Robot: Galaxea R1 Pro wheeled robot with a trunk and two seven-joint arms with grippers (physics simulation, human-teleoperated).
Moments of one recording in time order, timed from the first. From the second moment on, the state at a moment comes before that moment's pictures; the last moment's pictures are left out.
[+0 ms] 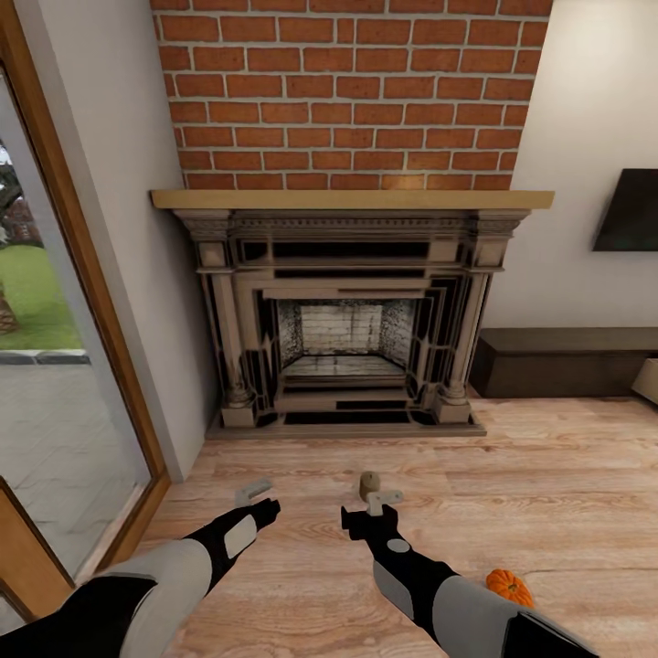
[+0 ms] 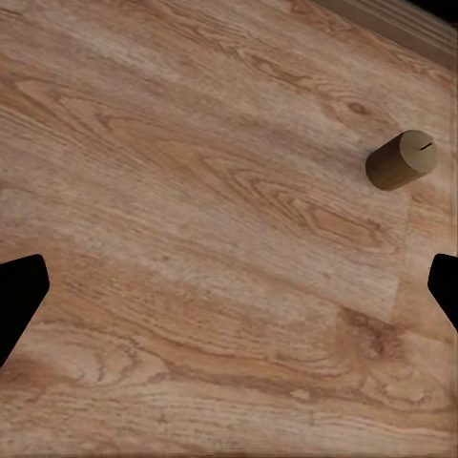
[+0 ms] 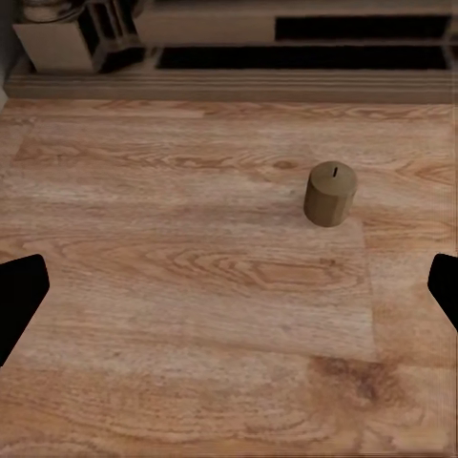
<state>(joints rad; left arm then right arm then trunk) -0.86 -0.13 -0.02 -0.02 0.44 0.02 0.17 -0.74 0.16 1.05 -0.19 -0.94 -0.22 -0.18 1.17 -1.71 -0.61</state>
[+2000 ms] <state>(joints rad) -1.27 -0.16 -0.01 -0.16 0.55 0.86 0.59 -1.32 0.15 0.93 -0.07 -1.05 0.56 -0.24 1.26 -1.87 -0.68</state>
